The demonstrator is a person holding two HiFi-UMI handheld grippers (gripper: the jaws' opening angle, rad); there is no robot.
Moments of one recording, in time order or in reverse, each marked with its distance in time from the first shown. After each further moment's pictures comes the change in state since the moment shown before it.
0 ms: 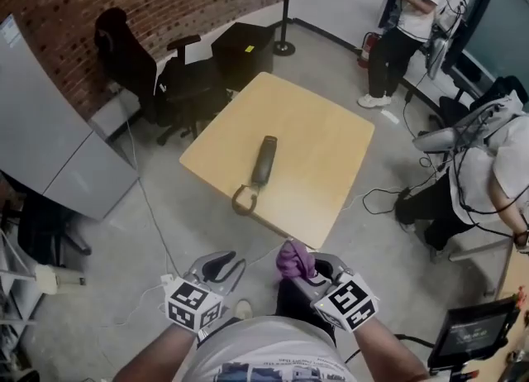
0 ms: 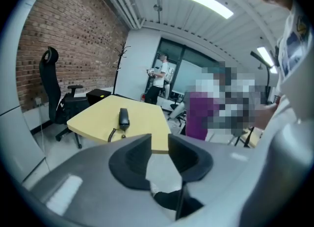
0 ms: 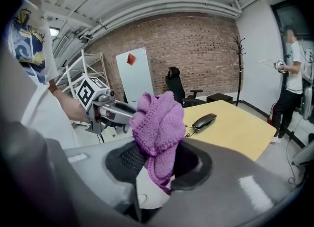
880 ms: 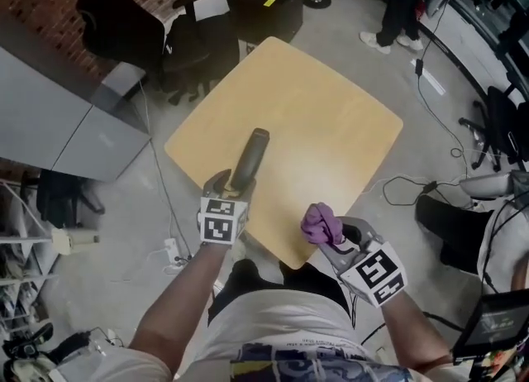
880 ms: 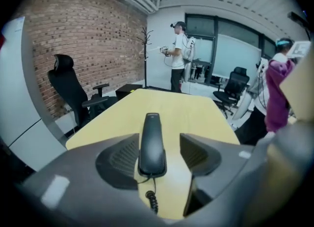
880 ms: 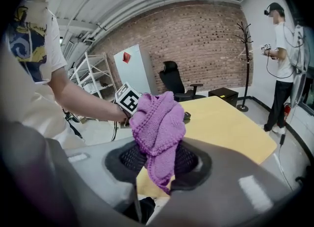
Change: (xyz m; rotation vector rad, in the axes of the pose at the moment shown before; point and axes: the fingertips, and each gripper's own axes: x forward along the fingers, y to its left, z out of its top) left arm 0.217 0.145 0.059 -0.045 0.140 0.457; right arm 0.000 -0.196 0.005 -0.030 0.065 0.152
